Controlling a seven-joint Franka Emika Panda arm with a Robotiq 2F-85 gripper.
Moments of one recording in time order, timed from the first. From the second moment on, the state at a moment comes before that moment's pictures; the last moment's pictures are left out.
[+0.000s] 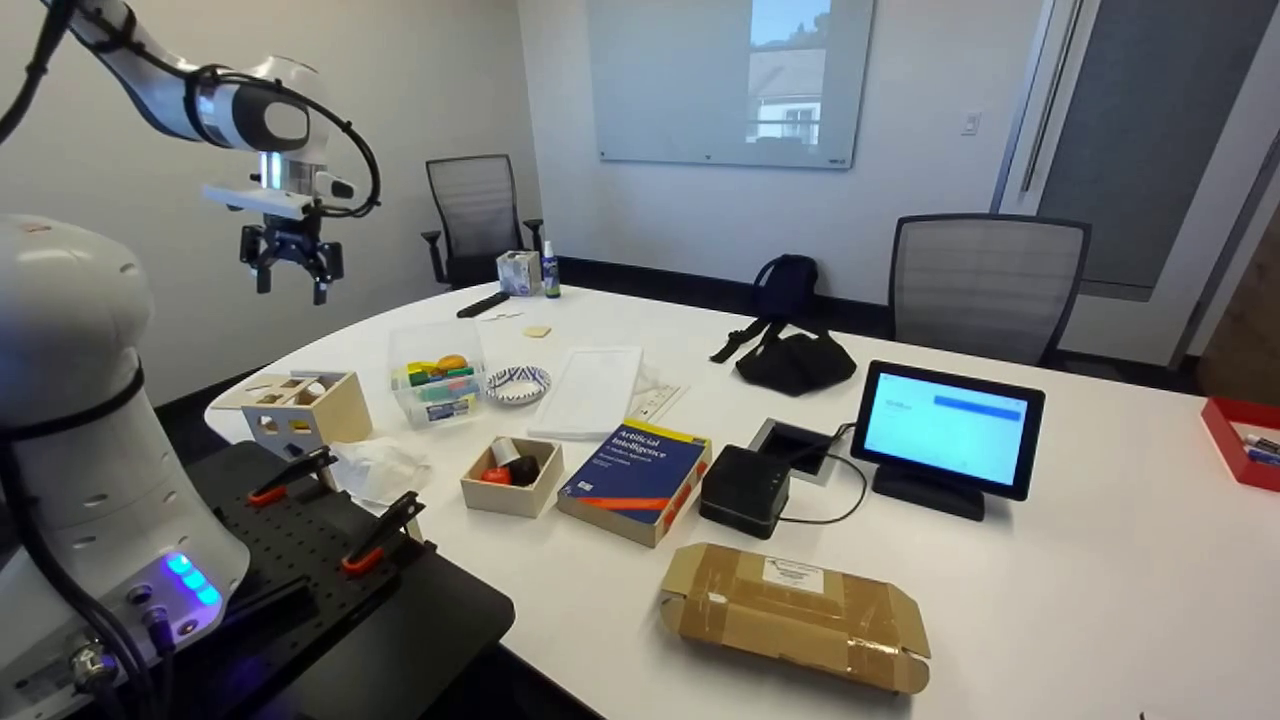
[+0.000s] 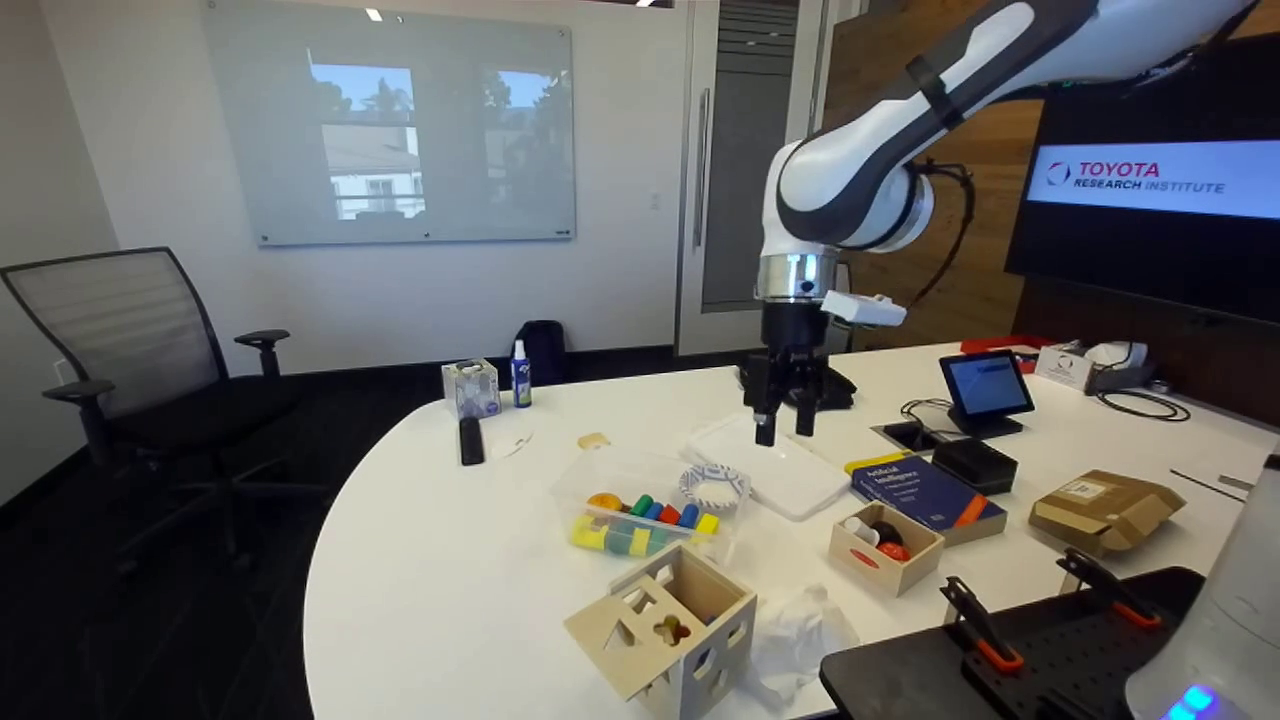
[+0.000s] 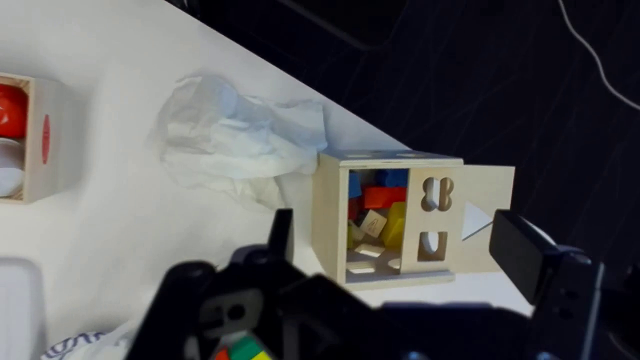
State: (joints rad) arm 0.30 -0.08 0.28 -2.44 0.31 2.19 -0.11
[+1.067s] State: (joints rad) arm 0.40 0.46 0.51 -2.16 0.27 2.37 -0.52
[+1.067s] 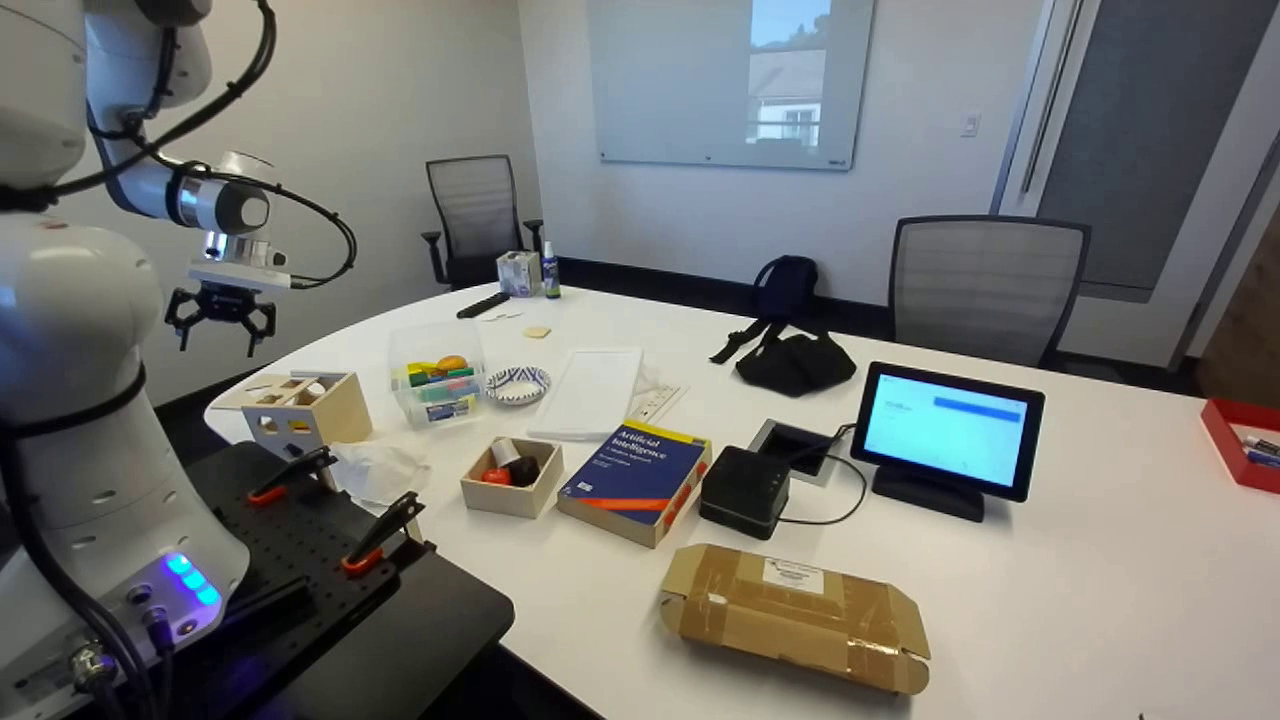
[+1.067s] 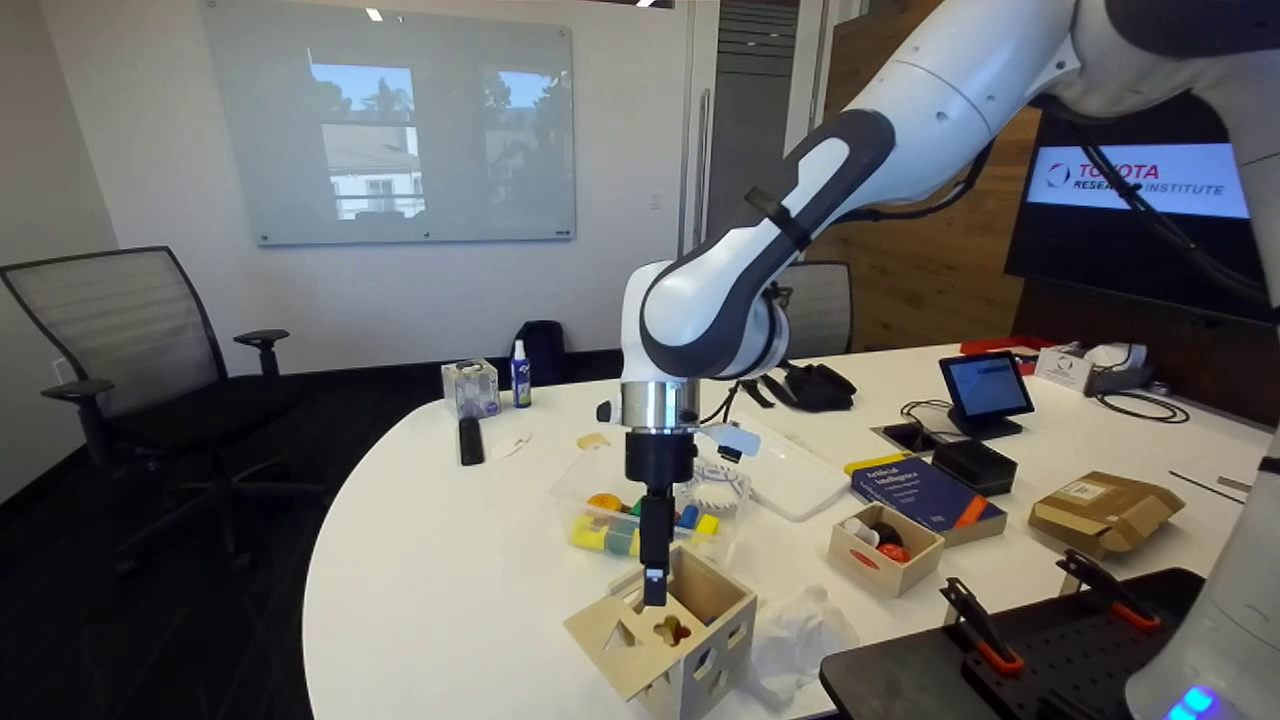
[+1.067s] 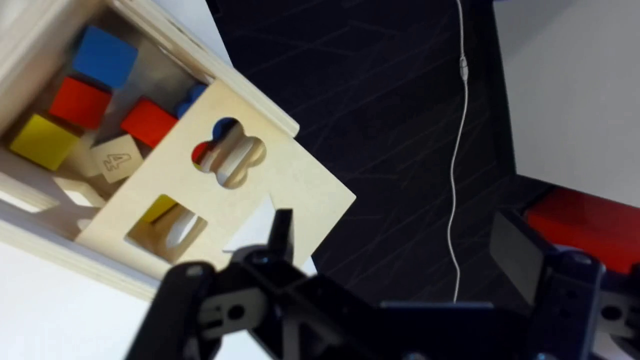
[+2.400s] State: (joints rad) arm 0.54 0.95 0.57 -1.68 0.03 2.15 -0.65
